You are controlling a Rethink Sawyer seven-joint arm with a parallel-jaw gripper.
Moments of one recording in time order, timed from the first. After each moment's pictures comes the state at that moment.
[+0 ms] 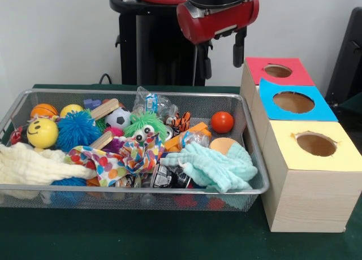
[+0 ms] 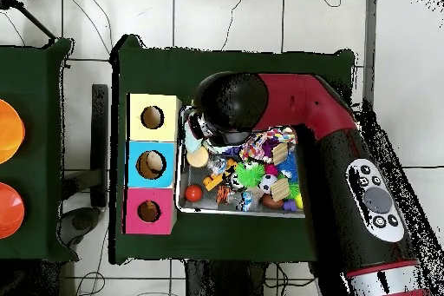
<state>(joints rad) -0.56 -0.75 0.58 1.47 -0.30 1.12 1.38</state>
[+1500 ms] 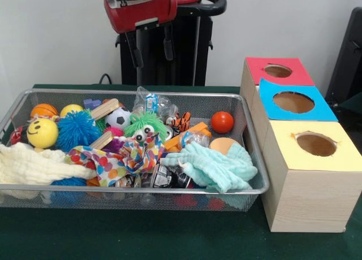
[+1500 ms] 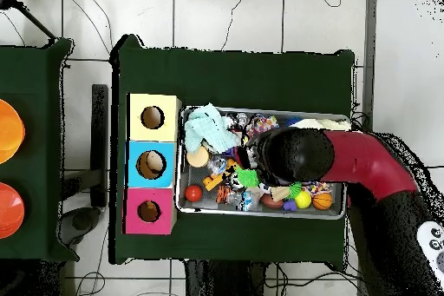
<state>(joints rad) -0.81 -0.87 0.63 1.77 -0.31 0.90 1.38</state>
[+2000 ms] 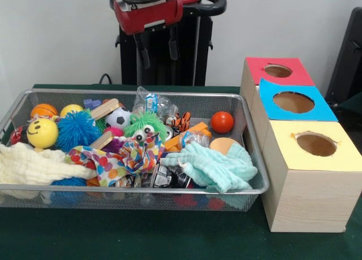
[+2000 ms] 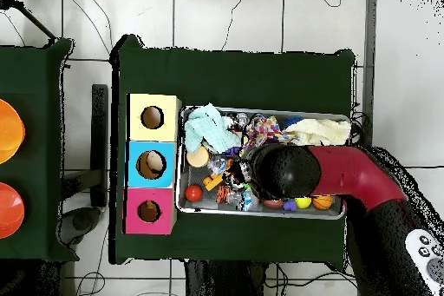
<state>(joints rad) -0.82 -0.89 0.66 1.86 -0.36 0.84 1.38</state>
